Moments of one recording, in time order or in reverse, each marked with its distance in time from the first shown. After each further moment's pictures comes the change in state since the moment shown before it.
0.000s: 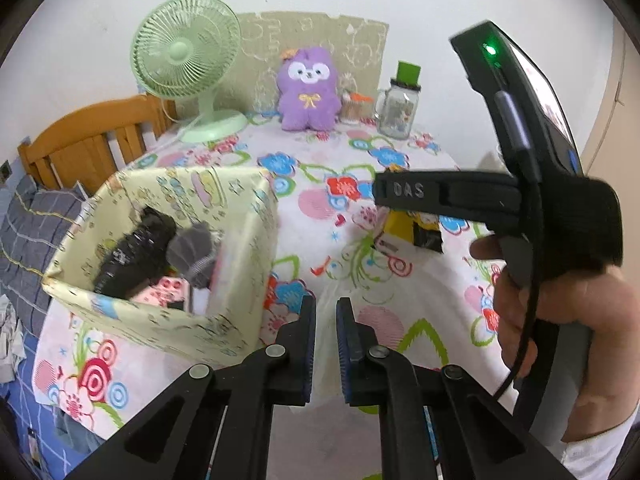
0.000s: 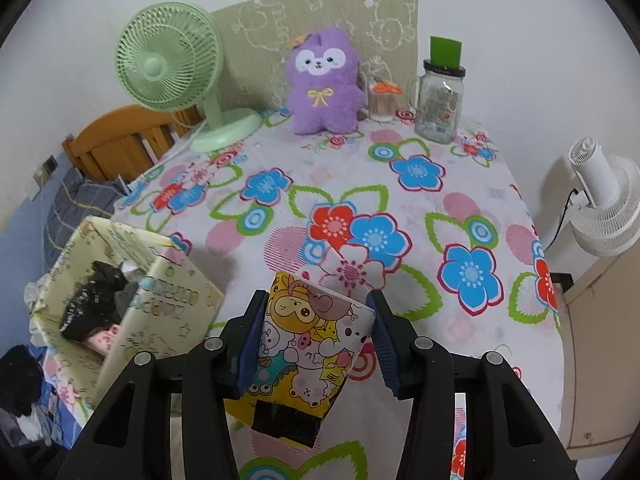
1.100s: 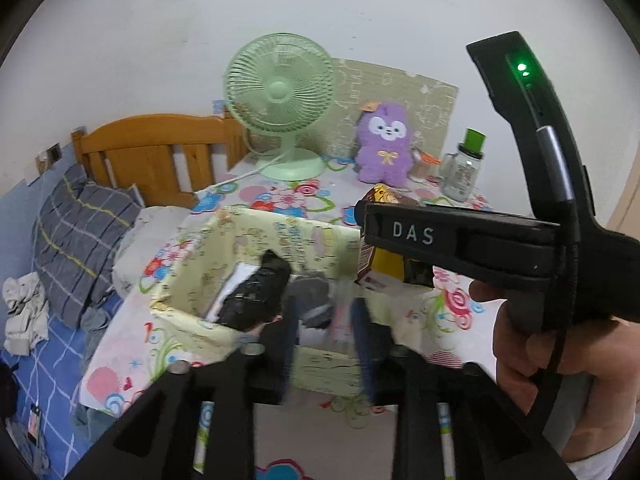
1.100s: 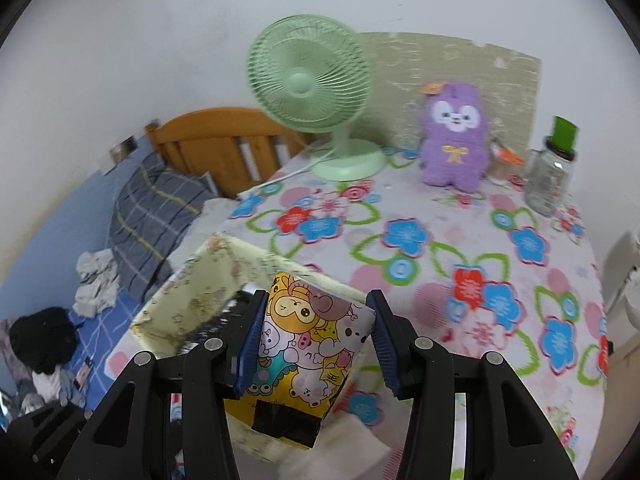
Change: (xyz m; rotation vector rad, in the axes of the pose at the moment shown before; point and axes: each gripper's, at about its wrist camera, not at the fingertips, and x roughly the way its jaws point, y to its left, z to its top) left arm -0.051 0.083 0.014 -0.129 -0.140 0.123; right arm -0.021 0.122 0.028 -0.186 -0.063 0.237
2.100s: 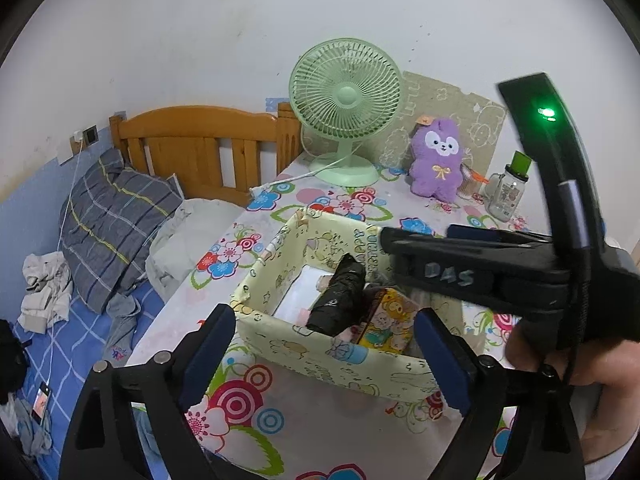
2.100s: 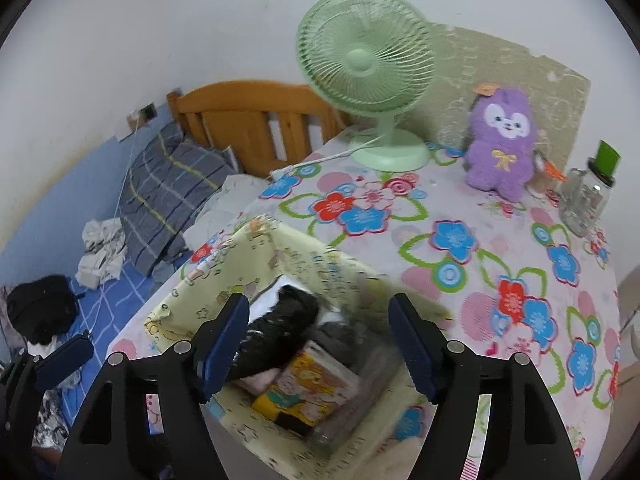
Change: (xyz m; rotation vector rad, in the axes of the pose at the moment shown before) left arm 0.000 0.058 0.003 -0.087 -0.021 0.099; right arm 0.025 0.039 0.005 -0.080 0.044 0.011
